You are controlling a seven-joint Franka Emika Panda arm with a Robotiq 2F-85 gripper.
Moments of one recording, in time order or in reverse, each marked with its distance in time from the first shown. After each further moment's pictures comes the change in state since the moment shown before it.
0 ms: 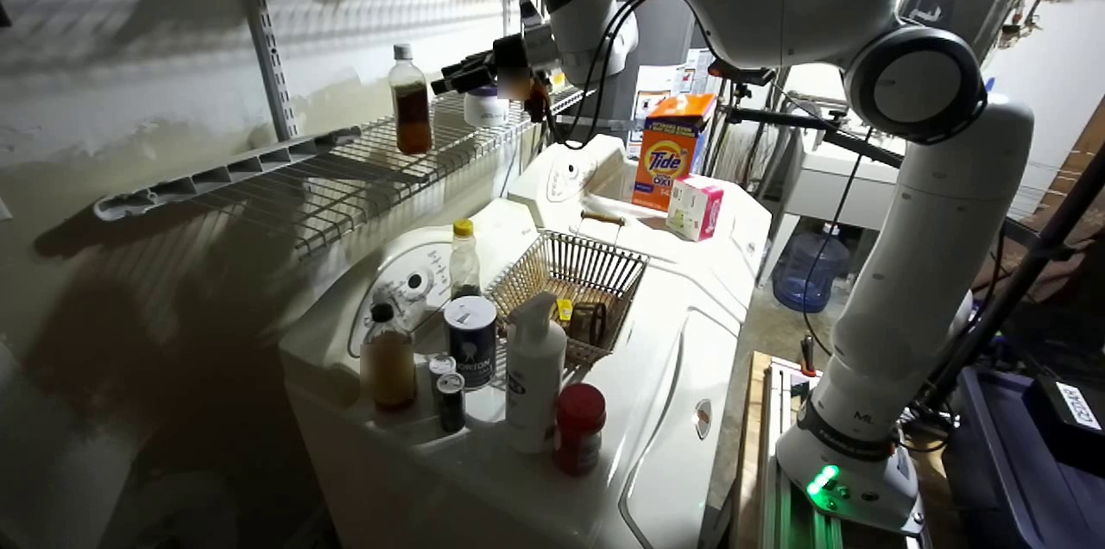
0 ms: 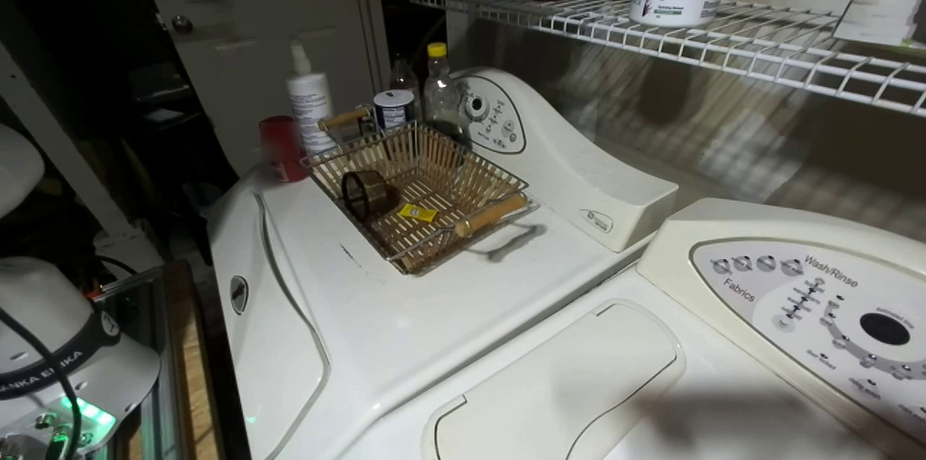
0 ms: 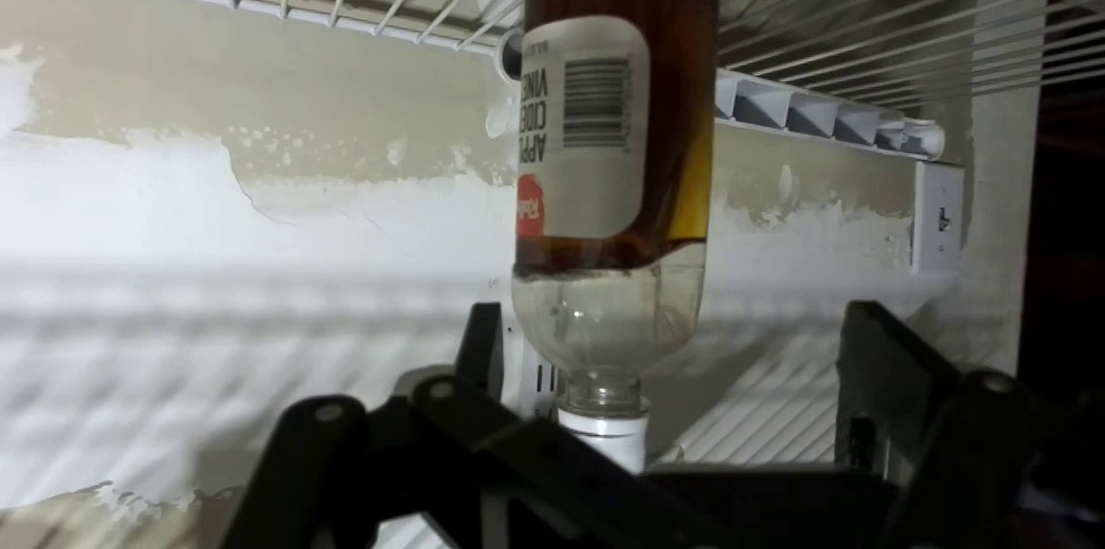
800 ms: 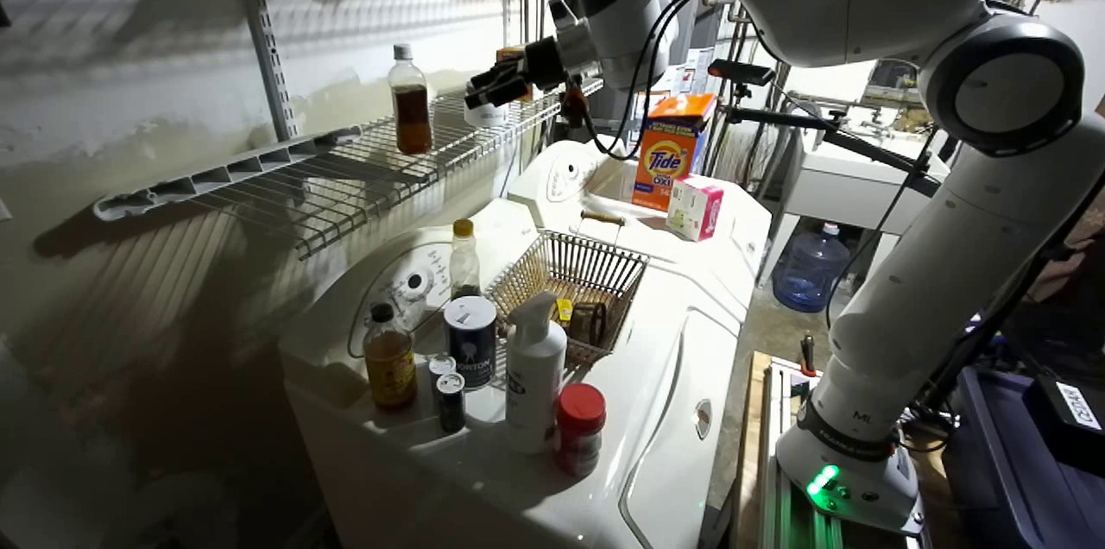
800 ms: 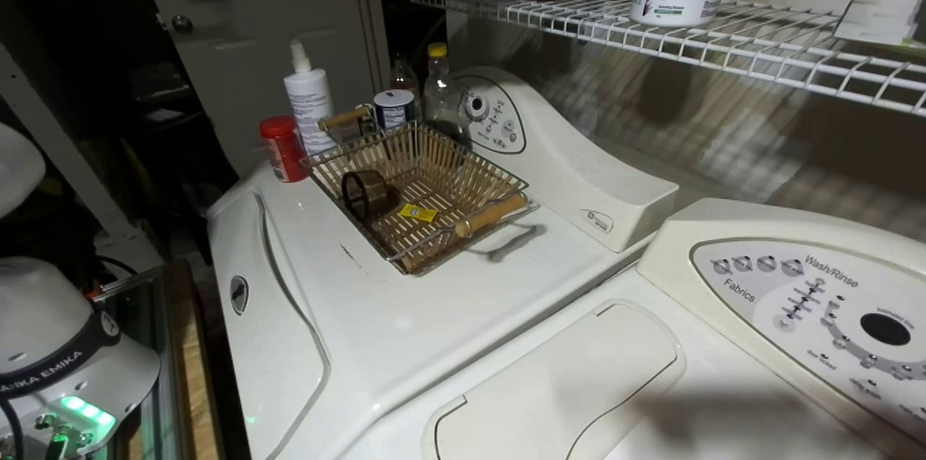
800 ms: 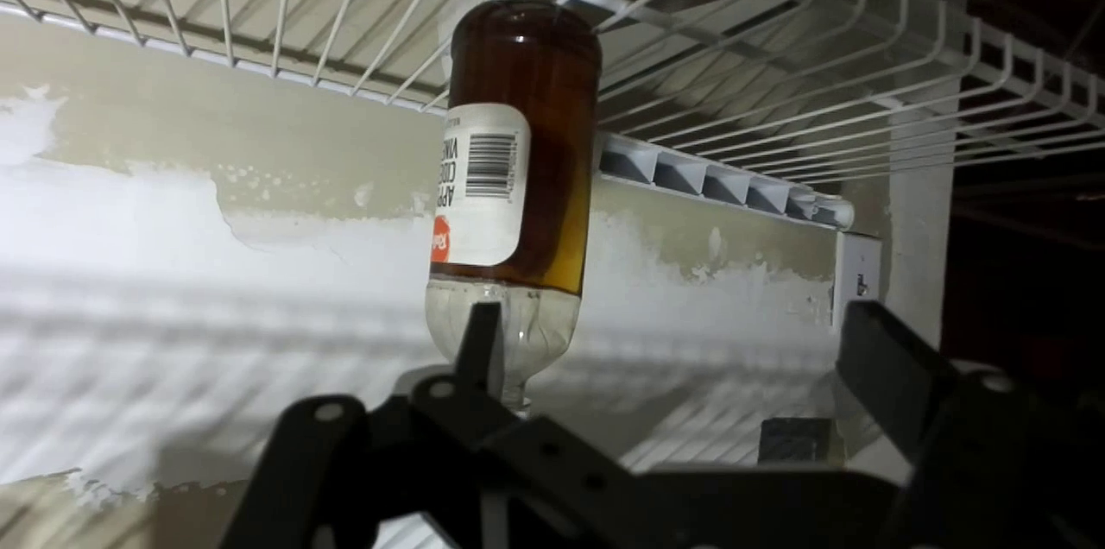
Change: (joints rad) arm -0.022 -0.233 -0.028 -0.237 -0.001 -0.065 -0.004
